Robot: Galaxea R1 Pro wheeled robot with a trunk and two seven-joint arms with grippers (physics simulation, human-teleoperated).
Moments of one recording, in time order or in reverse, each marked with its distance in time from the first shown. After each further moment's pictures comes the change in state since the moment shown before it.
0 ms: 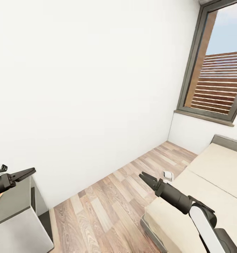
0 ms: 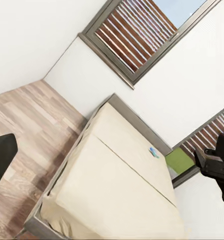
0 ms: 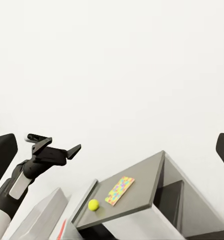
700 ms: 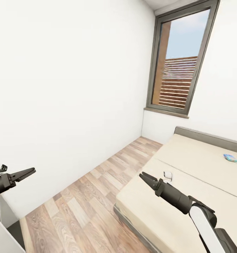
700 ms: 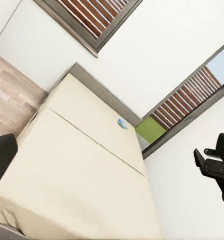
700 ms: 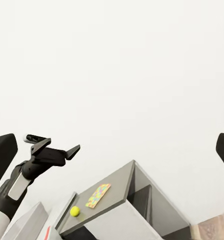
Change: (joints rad) left arm 0.000 0.001 0.000 0.000 0.000 0.000 0.000; right arm 0.000 0.000 -0.001 0.001 -0.002 0.000 -0.005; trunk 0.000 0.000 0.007
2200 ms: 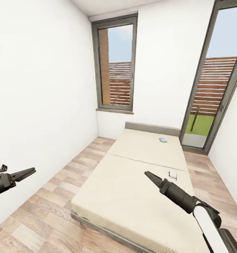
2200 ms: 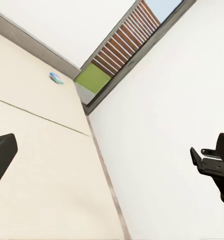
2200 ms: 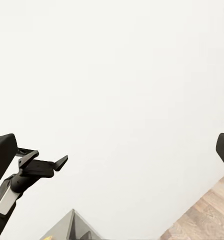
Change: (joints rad) left arm 0.000 -0.001 0.000 0.000 0.000 0.000 0.000; right arm 0.000 0.002 -0.064 0.033 -0.010 0.012 -0.004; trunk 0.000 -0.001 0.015
